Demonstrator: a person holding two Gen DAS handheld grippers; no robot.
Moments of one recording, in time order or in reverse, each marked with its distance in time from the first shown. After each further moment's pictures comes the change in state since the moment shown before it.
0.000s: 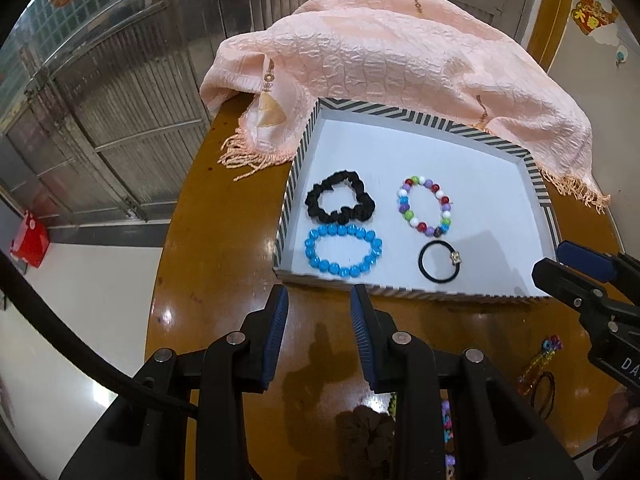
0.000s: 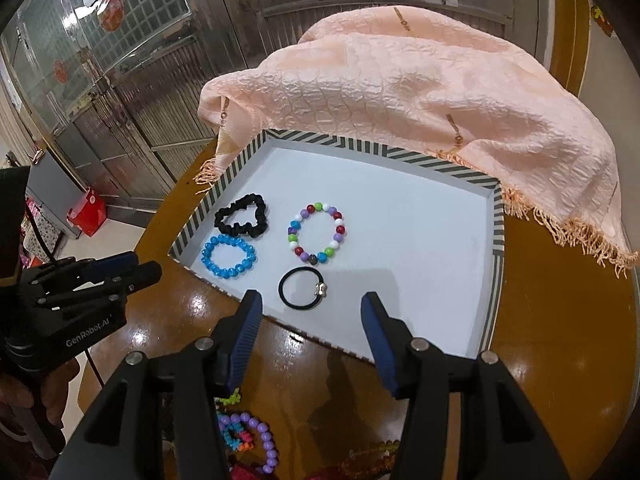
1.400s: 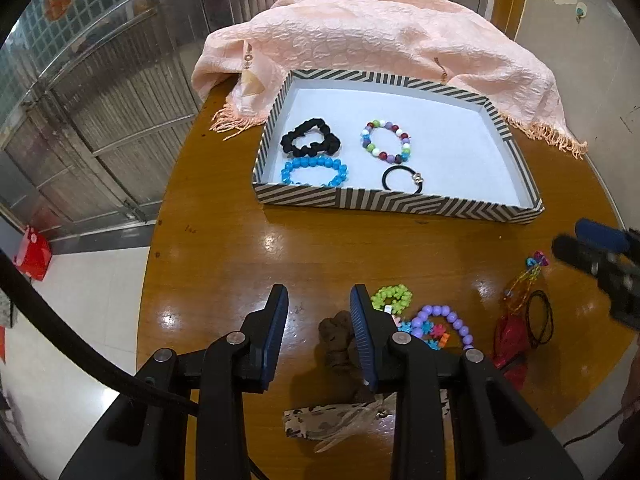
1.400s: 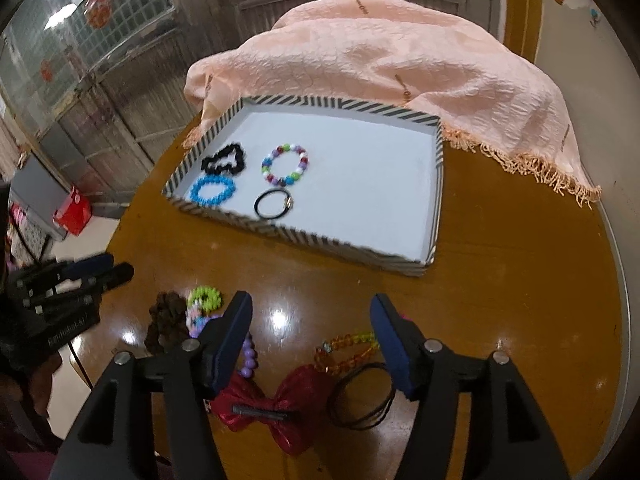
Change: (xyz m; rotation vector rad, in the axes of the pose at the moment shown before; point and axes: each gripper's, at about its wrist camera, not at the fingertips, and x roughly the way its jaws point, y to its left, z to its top) left arm -0.039 -0.025 -0.073 0.079 0.001 -0.001; right arm -0.052 -0.017 -0.075 0.063 0.024 -0.069
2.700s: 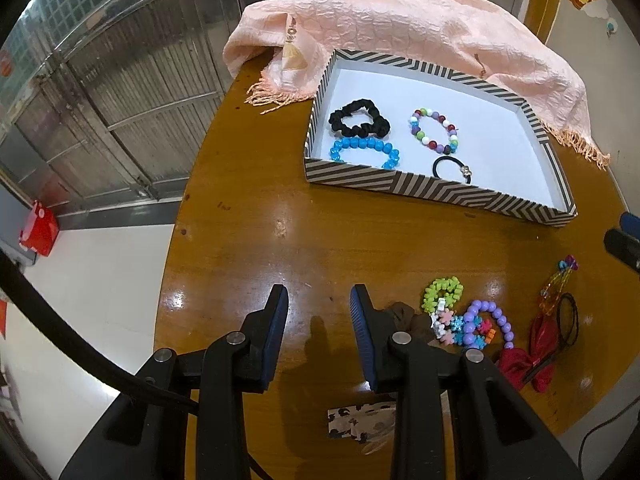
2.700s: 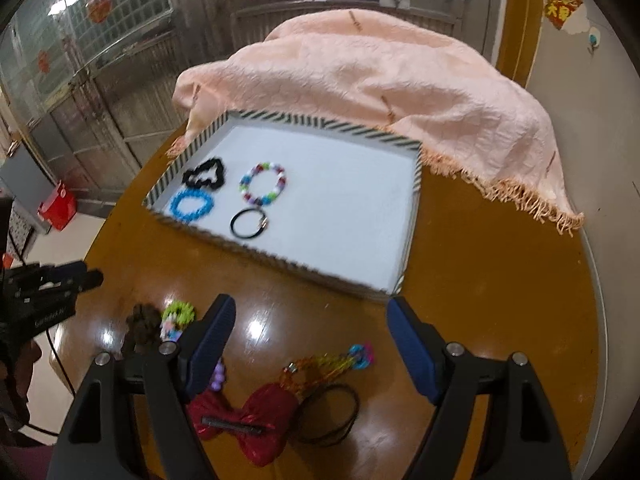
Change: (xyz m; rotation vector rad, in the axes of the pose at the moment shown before) left arm 0.019 0.038 -0.010 -0.061 0.052 0.036; right arm -0.004 -0.006 0.009 -0.066 -0.021 -0.064
